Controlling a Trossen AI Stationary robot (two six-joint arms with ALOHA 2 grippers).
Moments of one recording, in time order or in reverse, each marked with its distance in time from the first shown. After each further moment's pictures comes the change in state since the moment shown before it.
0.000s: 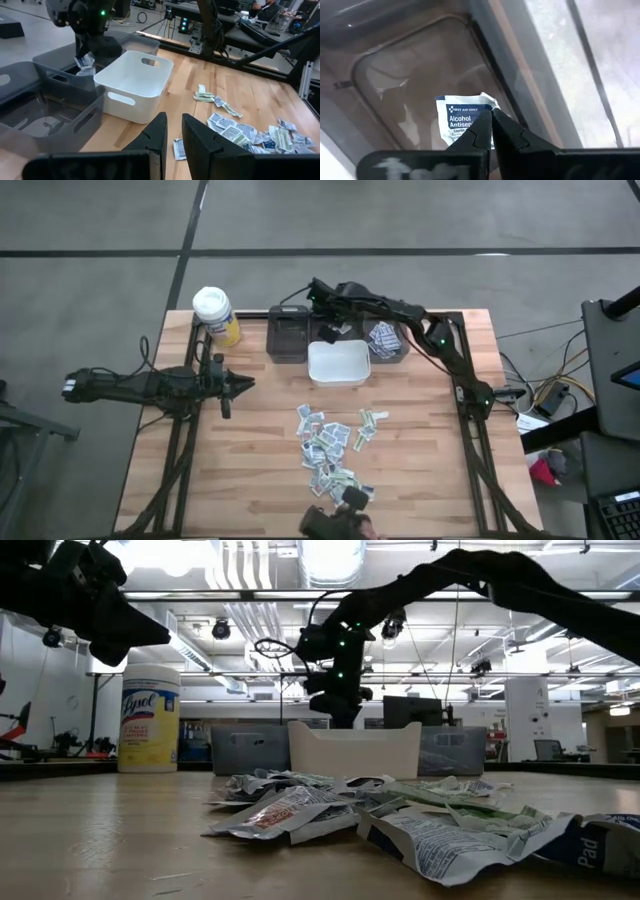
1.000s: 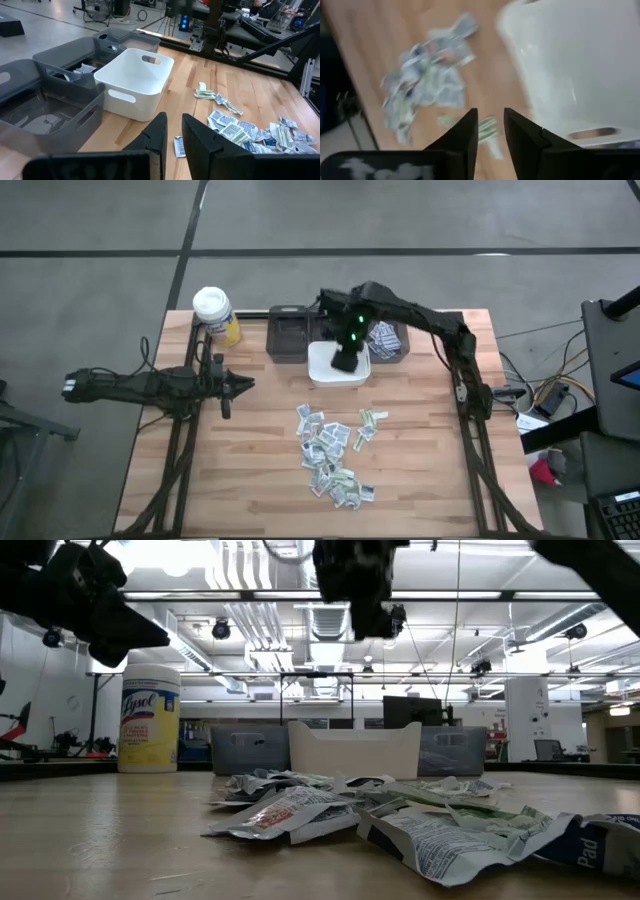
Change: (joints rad) left arm 0.000 0.000 0.000 -0.014 0.001 -0.001; right arm 0.213 -0.304 0.018 -0.469 -0.655 0.120
